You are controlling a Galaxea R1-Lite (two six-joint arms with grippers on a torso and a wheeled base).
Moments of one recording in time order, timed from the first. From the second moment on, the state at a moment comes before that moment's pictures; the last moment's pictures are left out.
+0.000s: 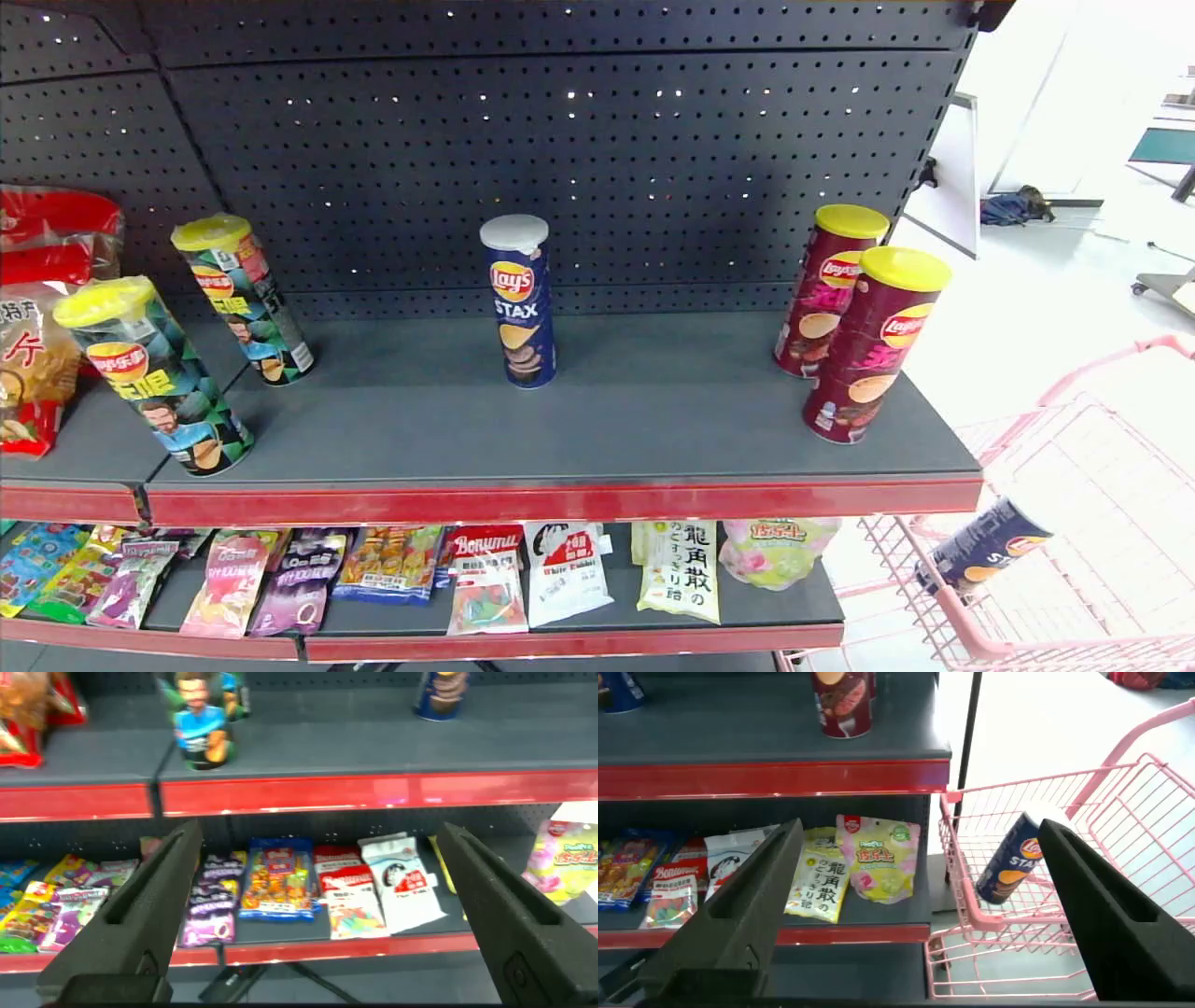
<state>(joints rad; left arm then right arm) 0.00 0.00 0.00 0.00 -0.03 0.01 0.00 0.00 0.00 0.00 -0.01 0.00</state>
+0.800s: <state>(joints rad) 0.00 0.00 0.00 0.00 -0.03 0.01 0.00 0.00 0.00 0.00 -0.01 0.00</state>
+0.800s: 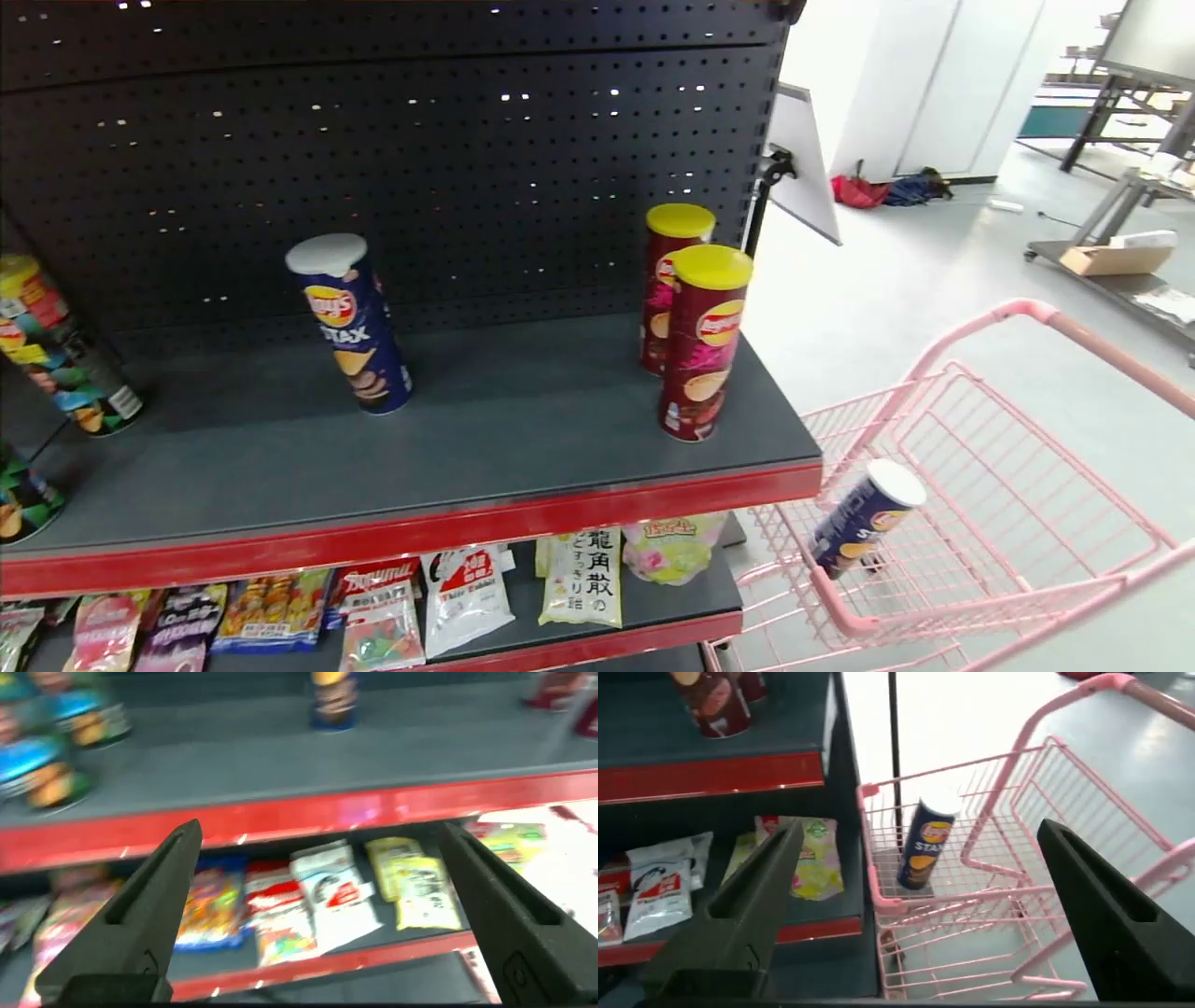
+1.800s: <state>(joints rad) 0.00 0.00 0.00 0.00 -0.03 0.01 0.00 0.00 0.00 0.00 -0.01 0.00</state>
